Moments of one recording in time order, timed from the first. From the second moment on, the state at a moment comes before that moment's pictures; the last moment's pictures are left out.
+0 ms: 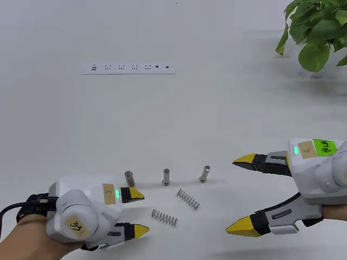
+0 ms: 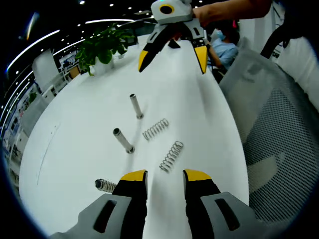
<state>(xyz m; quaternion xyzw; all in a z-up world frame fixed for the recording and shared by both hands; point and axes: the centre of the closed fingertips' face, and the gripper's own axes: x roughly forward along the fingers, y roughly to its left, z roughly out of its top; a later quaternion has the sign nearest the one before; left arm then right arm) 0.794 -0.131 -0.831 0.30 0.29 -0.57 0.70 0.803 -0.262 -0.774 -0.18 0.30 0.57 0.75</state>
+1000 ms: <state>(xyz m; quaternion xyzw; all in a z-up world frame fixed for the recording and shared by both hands) 0.794 -0.144 -0.859 0.37 0.30 -0.60 0.64 0.794 -0.275 -0.782 -0.15 0.31 0.55 0.76</state>
